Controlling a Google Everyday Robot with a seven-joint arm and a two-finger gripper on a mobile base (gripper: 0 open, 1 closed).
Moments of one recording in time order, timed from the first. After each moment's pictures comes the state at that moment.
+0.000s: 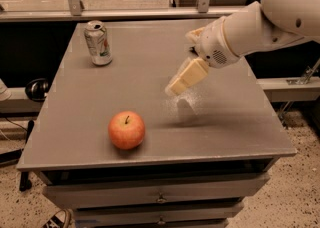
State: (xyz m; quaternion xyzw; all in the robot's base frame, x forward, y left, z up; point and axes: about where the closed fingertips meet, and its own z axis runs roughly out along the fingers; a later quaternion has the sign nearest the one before) arm 0.560 -0.046 0.913 -0.56 0.71 0.16 0.38
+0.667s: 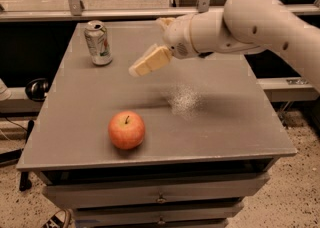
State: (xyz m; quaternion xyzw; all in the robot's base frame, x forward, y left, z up) arm 0.618 0.035 0.925 -0.53 0.65 0.23 0.49
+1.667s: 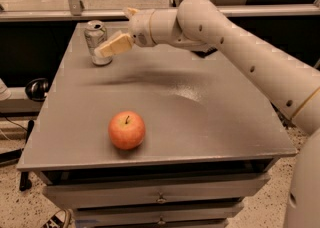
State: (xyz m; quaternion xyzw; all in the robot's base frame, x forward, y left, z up) arm 0.702 0.132 0.924 -0.50 0.60 0.29 0.55
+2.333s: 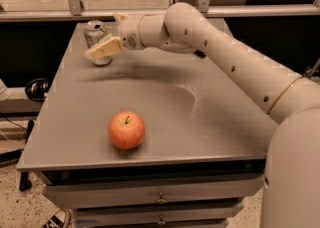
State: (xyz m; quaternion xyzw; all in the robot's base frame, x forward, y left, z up) arm 0.716 0.168 0.907 -0.50 0.59 0.32 0.54
